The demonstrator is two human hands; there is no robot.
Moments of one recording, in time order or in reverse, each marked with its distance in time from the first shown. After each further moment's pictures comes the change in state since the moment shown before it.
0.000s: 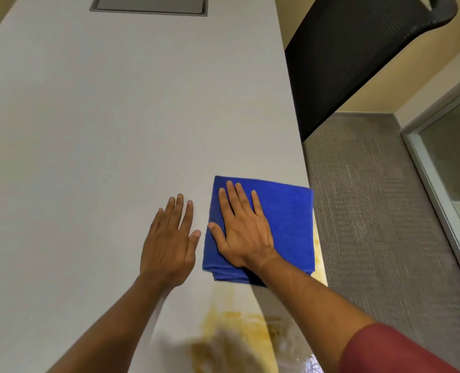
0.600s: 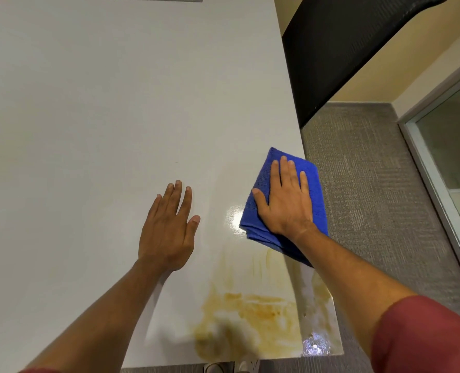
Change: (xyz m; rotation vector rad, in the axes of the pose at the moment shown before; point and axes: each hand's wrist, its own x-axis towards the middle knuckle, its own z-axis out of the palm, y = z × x) left_hand -0.001 -0.003 0.000 -0.044 -0.011 0.001; right_hand -0.007 0.073 -0.010 -0.044 0.105 0.304
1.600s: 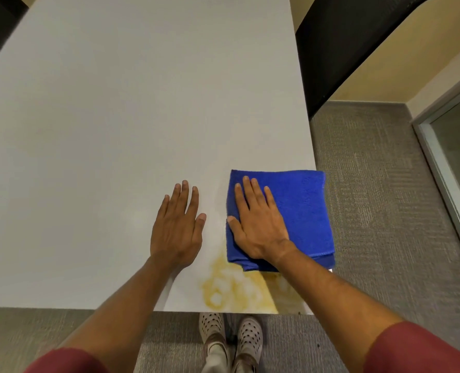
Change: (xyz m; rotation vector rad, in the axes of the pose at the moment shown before) left_hand -0.065 0.011 0.007 0.046 0.036 -0.069; right_hand -0.094 -0.058 0.004 0.004 -0.157 -0.330
